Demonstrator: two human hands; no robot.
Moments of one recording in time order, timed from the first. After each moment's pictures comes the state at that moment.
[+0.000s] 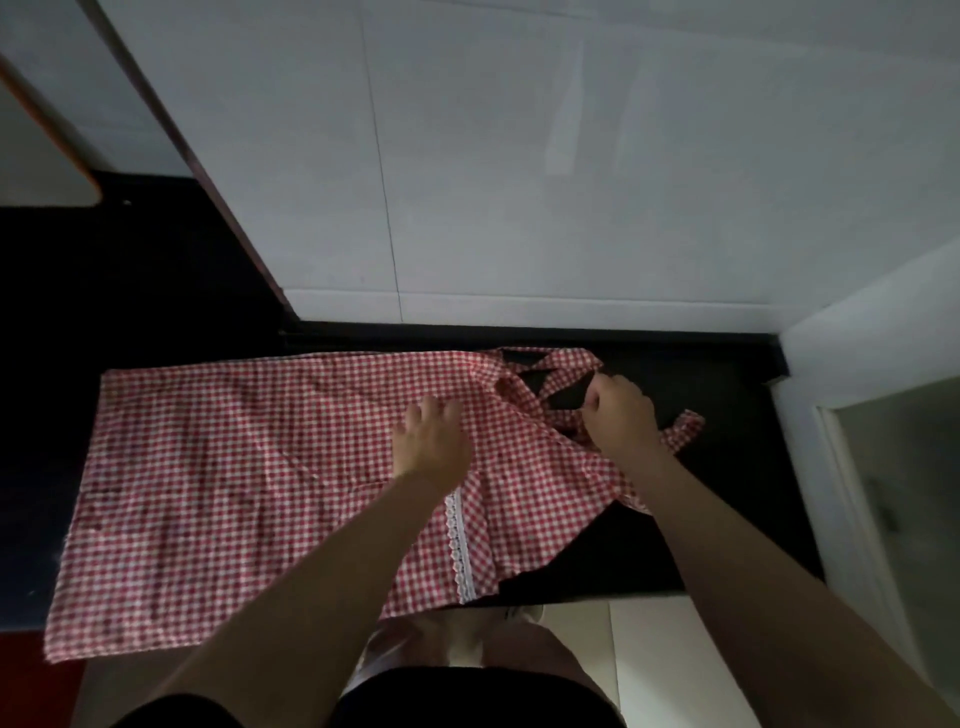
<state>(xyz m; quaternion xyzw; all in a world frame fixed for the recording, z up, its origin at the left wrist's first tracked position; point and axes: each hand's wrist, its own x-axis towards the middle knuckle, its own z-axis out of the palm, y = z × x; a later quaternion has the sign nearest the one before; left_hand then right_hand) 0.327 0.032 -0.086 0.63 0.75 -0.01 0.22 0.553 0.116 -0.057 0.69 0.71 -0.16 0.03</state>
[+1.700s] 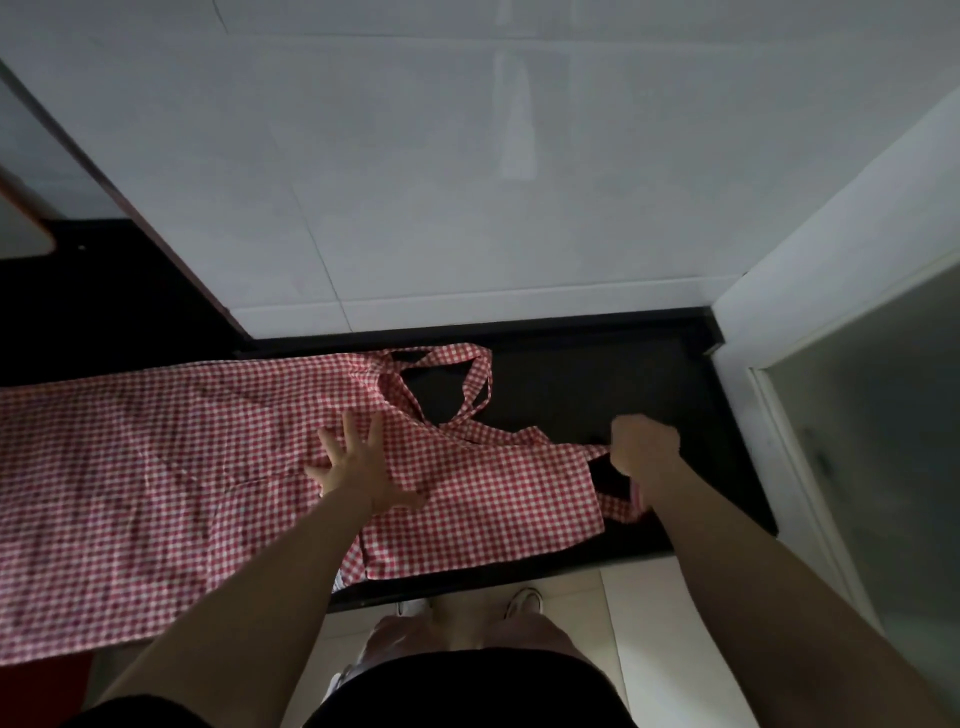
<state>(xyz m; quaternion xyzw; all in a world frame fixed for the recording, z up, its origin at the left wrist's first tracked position) 0.306 0.007 -0.085 0.54 0.76 -0.18 0.32 0.638 0.064 -0.034 0.70 0.64 -0.12 0.28</state>
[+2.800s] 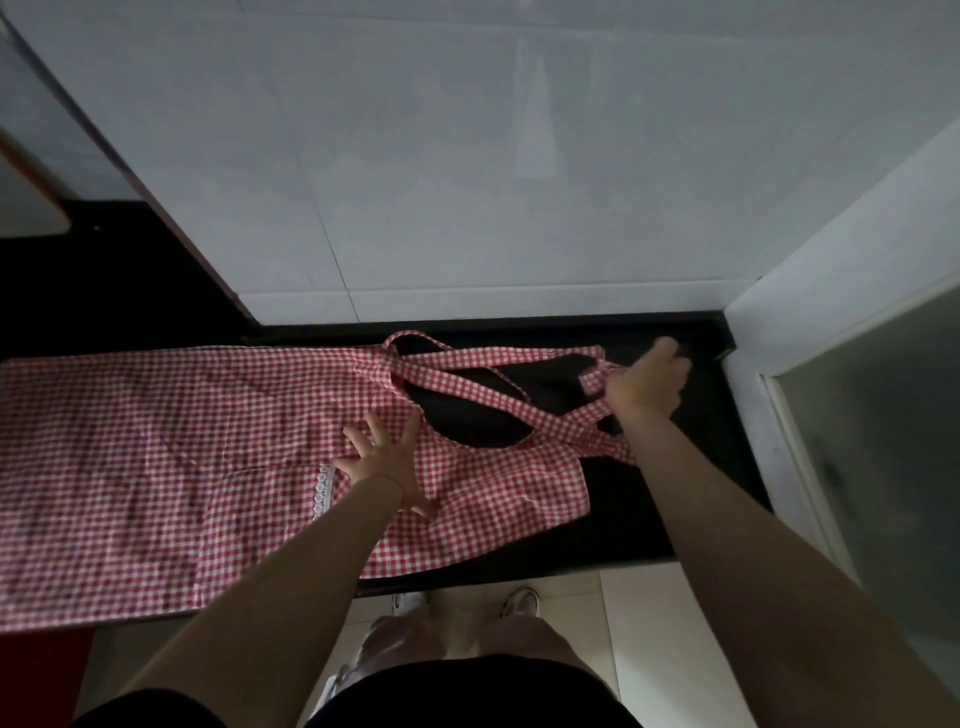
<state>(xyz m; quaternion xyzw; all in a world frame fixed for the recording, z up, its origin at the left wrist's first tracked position) 0.343 0.009 -0.076 0.56 0.73 -0.26 0.30 0.612 0.117 -0.020 0.87 0.42 -0.18 -0.18</state>
